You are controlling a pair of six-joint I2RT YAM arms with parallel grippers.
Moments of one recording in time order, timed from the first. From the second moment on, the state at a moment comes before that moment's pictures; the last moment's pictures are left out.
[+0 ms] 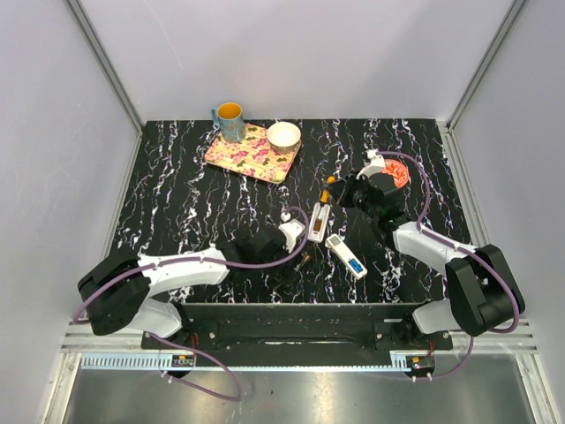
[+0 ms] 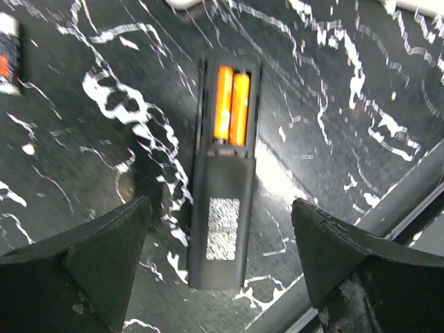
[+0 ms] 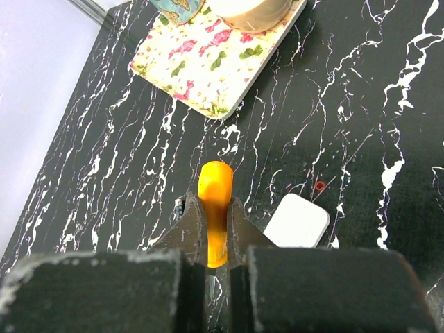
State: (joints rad) left arm -0.97 1.38 0.69 -0.10 -0.04 -0.27; right arm 0.40 1.40 0.69 0.47 -0.14 0.56
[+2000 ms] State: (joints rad) left arm -0.96 1.56 0.75 -0.08 0.03 -0.14; right arm 0.44 1.25 0.57 0.35 -0.20 0.47
